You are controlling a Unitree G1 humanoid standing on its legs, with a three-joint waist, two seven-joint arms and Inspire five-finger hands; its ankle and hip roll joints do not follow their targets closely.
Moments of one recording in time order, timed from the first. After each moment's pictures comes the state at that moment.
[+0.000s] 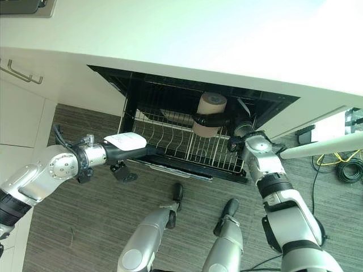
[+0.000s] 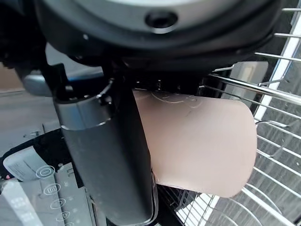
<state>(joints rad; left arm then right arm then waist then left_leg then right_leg) -0.62 0.98 -0.53 -0.05 0.32 -0.19 -0.53 -0.83 -0.56 0.30 0.72 0.55 -0.05 0.08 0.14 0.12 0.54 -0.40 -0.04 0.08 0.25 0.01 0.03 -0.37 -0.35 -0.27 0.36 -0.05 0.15</state>
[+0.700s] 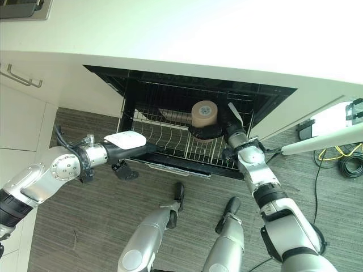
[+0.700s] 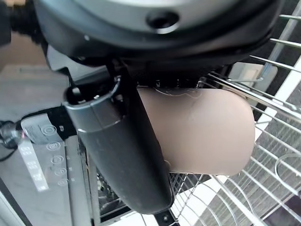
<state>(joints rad) -0.61 0.98 -0.55 -0.05 0.32 -0.13 -0.47 -0.74 -0.53 0.36 0.71 0.50 -0.22 0.09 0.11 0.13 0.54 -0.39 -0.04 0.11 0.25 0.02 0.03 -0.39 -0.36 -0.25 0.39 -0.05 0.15</state>
